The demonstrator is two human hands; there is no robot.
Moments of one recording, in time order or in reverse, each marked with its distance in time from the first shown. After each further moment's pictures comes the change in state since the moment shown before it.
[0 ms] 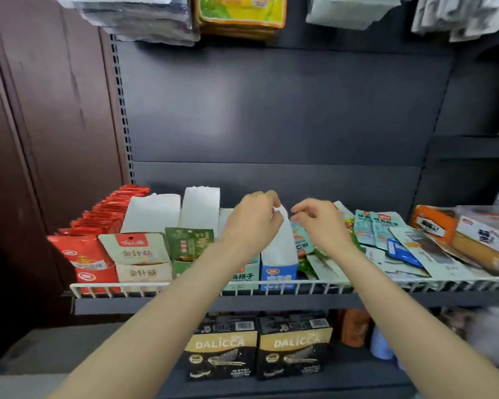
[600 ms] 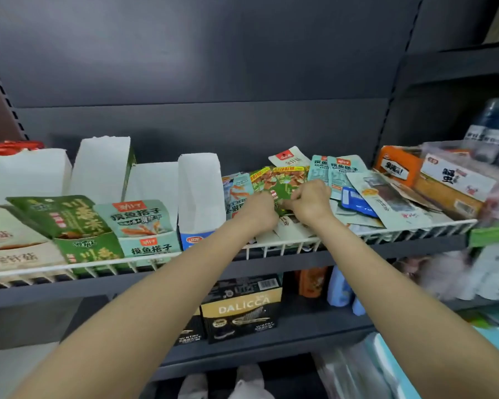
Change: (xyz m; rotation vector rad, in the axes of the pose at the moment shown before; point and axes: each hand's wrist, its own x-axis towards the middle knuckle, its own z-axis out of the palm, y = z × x) left_hand 0.051 0.053 0.171 -0.013 -0.539 -0.208; right_hand 0.040 0.159 -0.010 -0.240 -0.064 0.303
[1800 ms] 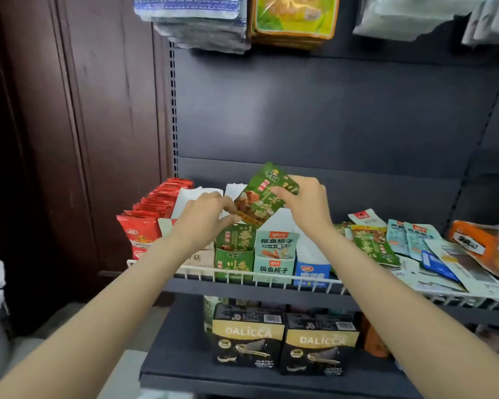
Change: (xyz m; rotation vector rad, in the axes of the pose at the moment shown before) left_hand -0.182 -0.190 -0.173 0.189 0.562 0.051; right_hand -0.114 -0.236 0.006 0.394 0.106 -0.583
